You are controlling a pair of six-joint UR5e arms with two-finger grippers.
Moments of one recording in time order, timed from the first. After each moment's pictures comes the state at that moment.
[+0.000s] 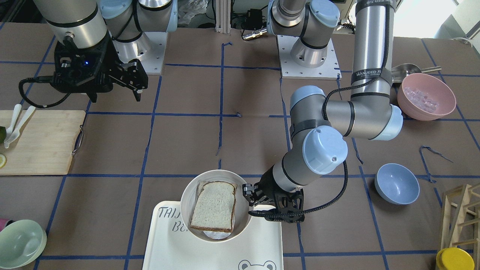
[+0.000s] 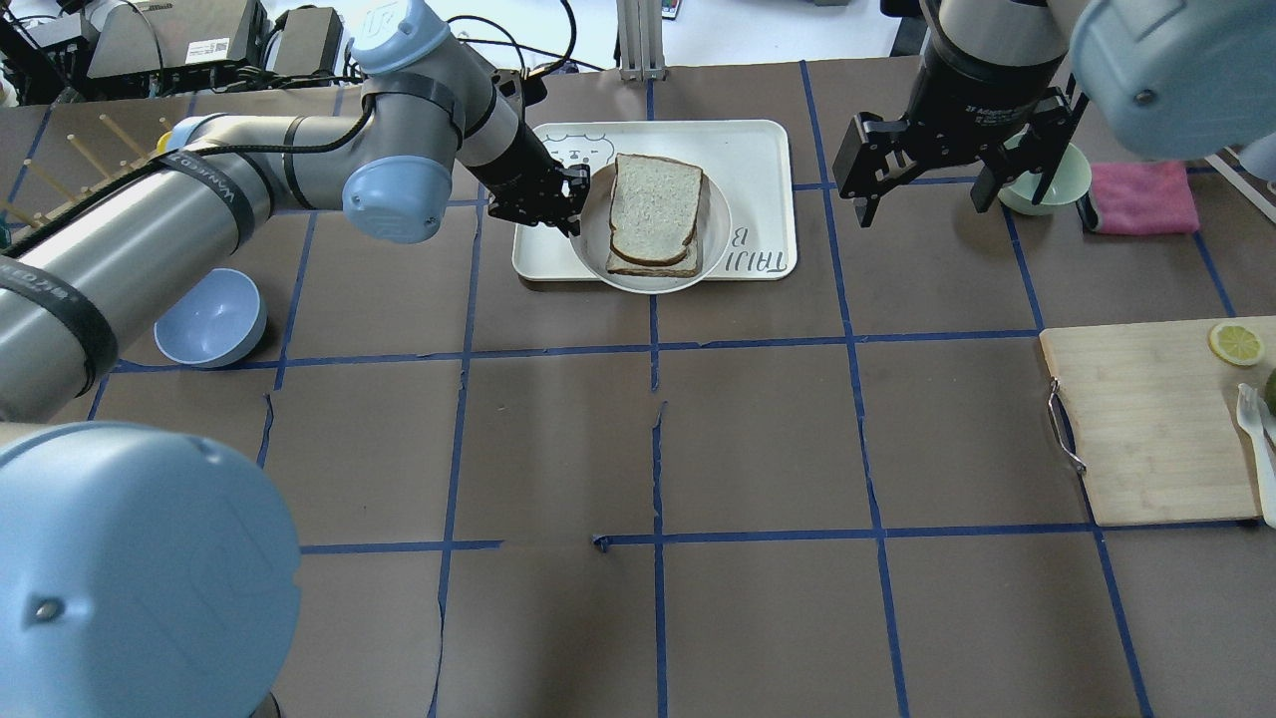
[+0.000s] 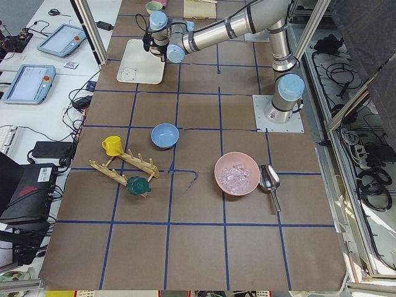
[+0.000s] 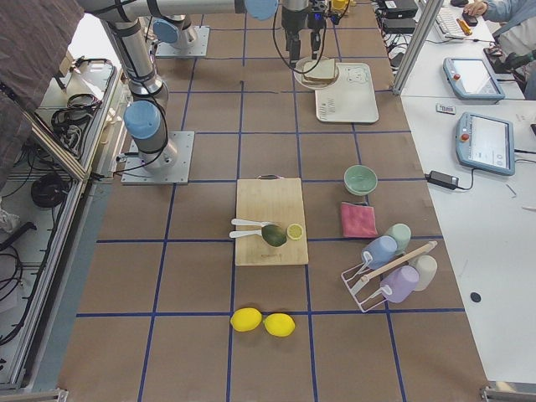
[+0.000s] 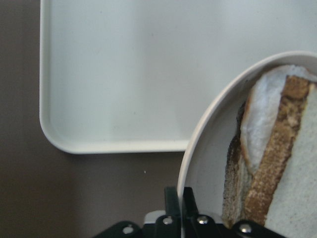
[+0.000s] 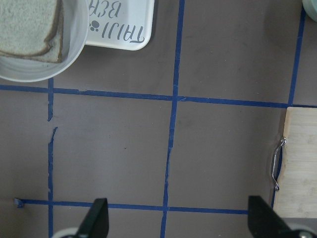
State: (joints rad) left arm -1.66 -2.15 -1.46 -1.02 1.25 -0.13; right arm 1.62 -1.53 1.51 -1.55 -1.60 -0.03
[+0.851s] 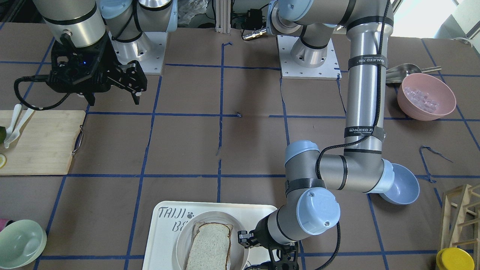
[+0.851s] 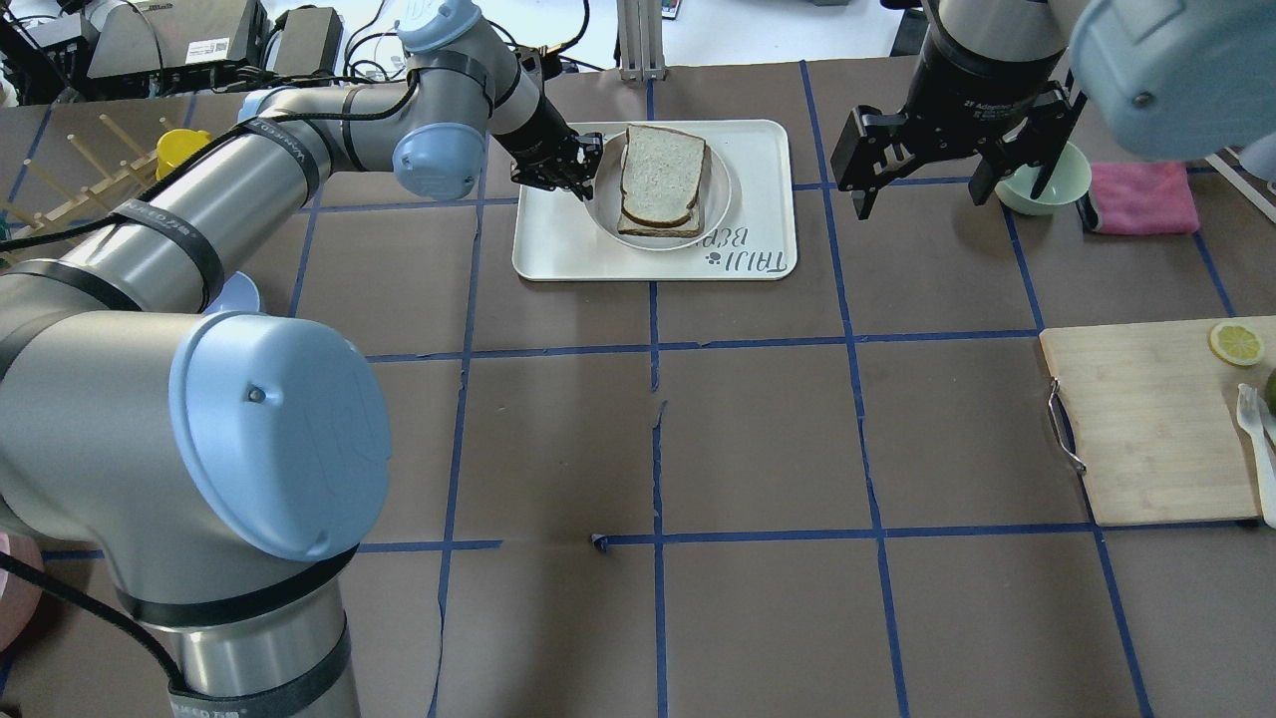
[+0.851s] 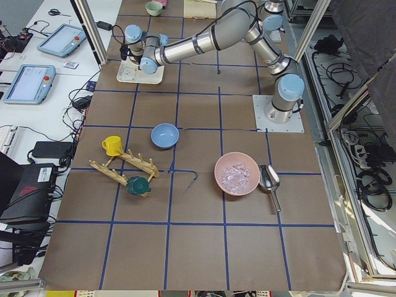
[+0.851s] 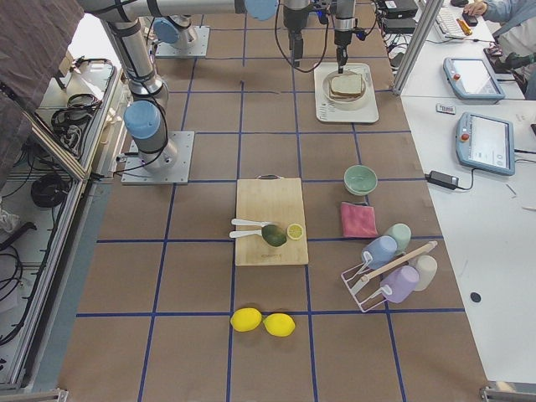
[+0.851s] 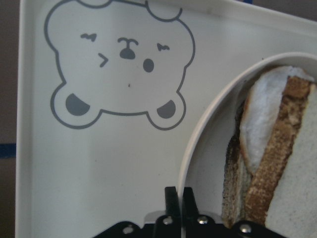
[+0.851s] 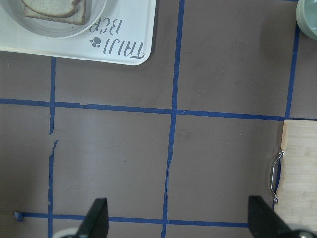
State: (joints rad) left arm -1.66 -2.39 -1.20 -1.01 1.23 -0.15; right arm 1.62 -1.53 1.51 -1.60 -1.60 -0.03
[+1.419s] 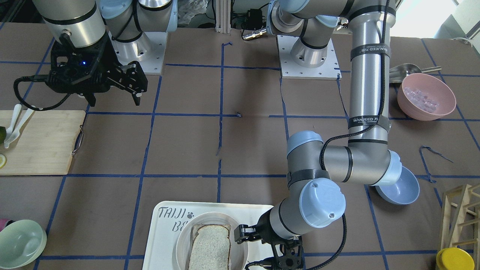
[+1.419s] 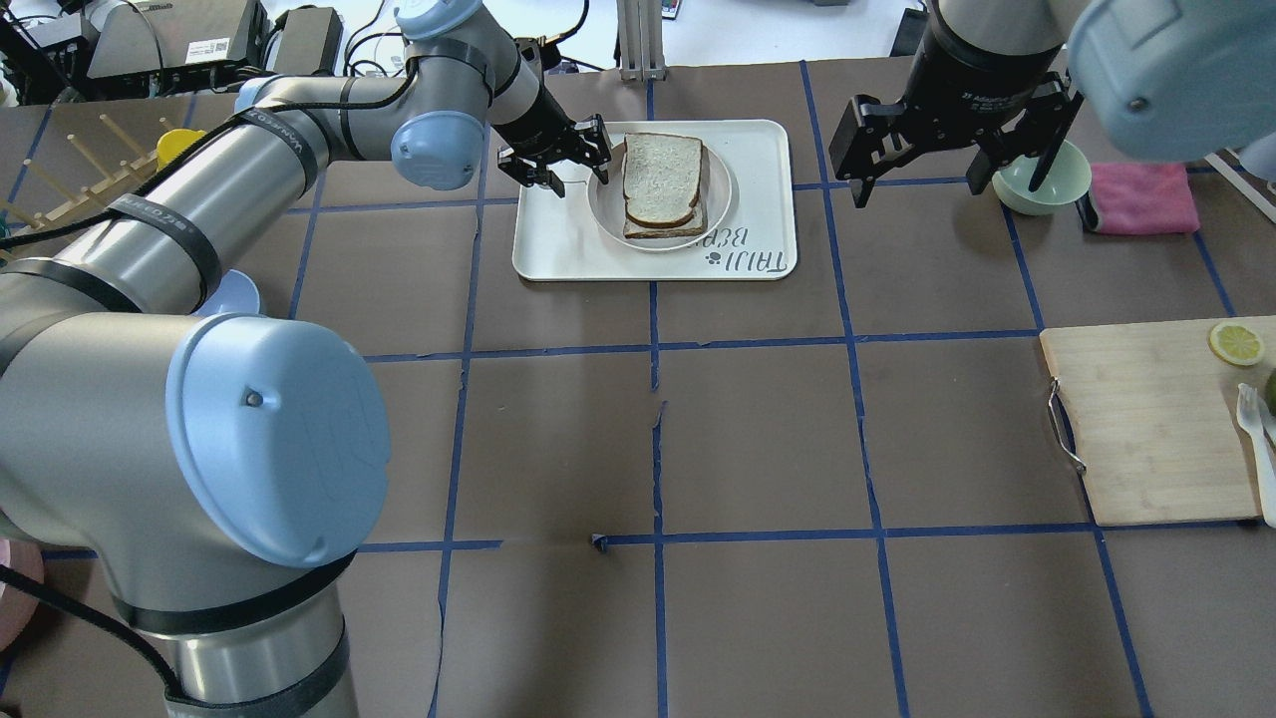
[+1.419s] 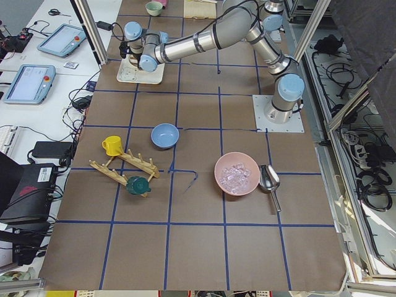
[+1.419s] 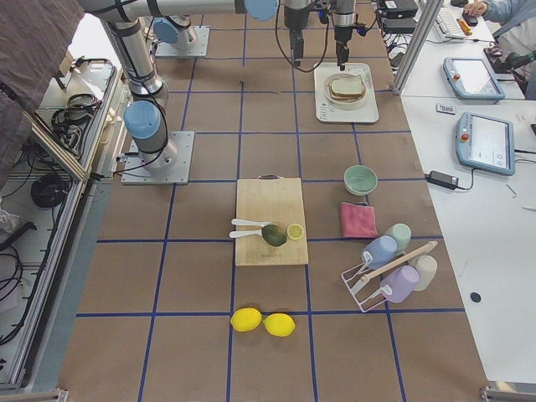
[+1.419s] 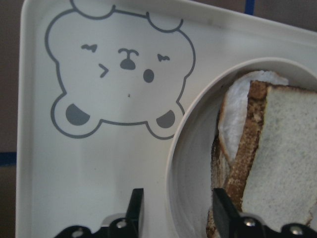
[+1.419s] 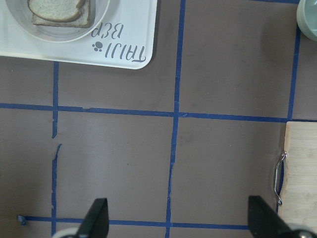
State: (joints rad) left arm -1.66 -2.32 -1.21 -1.08 1.26 -0.16; right arm 1.62 -1.53 1.51 -1.61 -1.59 -0.02
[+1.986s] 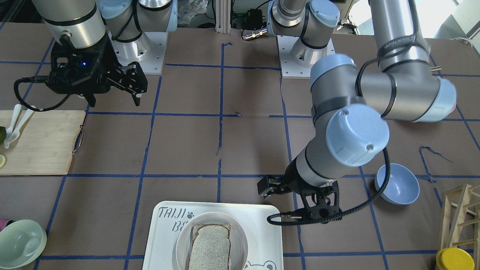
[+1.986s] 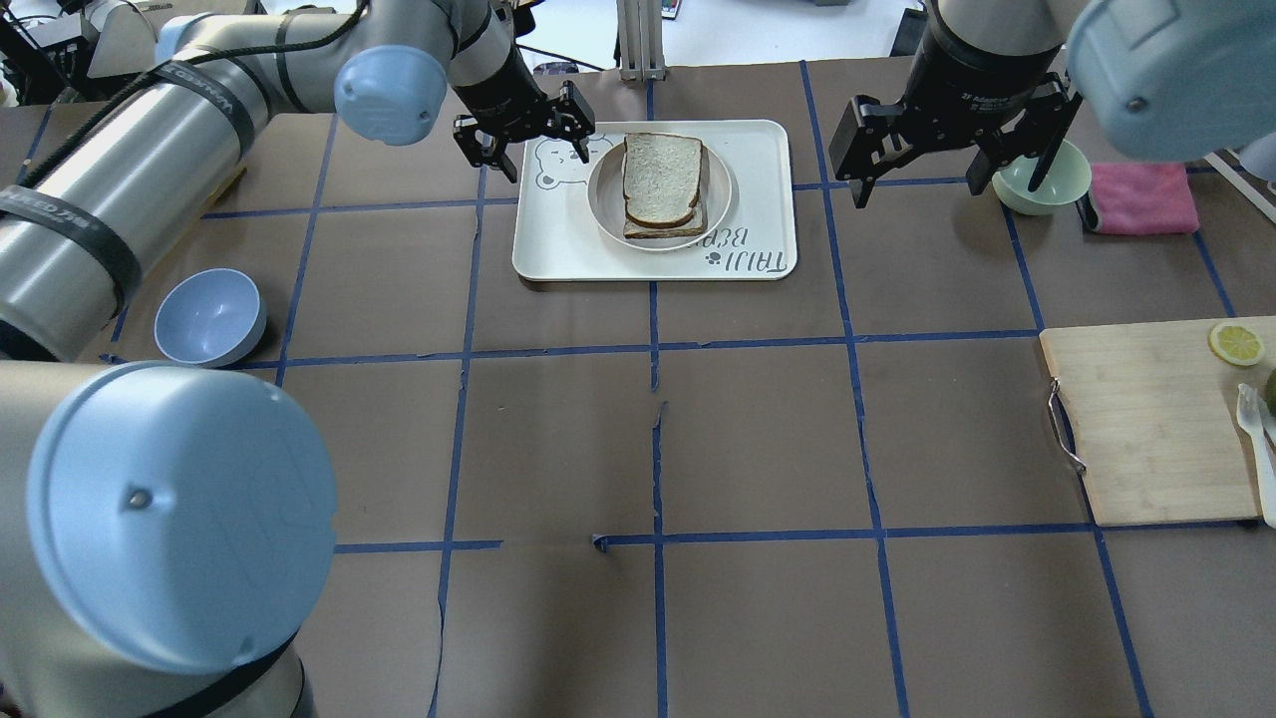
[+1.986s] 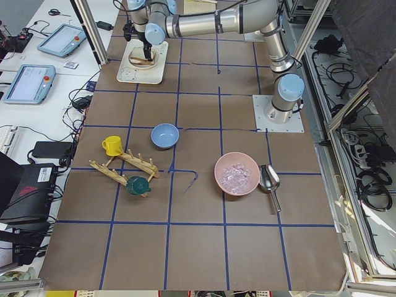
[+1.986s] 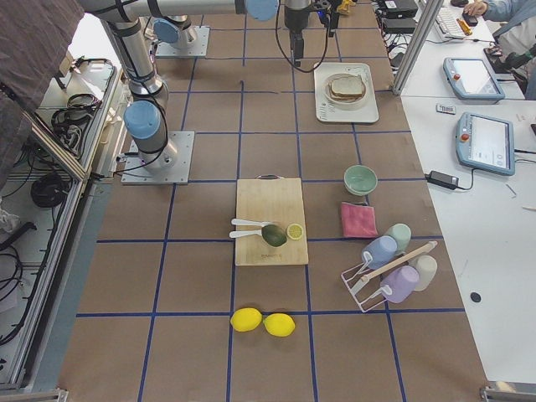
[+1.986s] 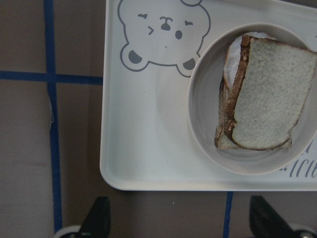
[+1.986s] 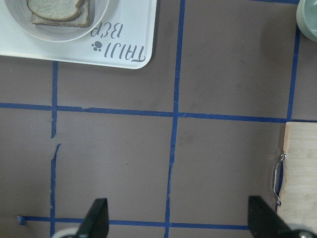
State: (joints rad) left arm -1.65 -2.06 -1.22 -1.46 1.46 -0.15; right arm 1.62 -1.53 1.51 -1.61 -1.59 -0.02
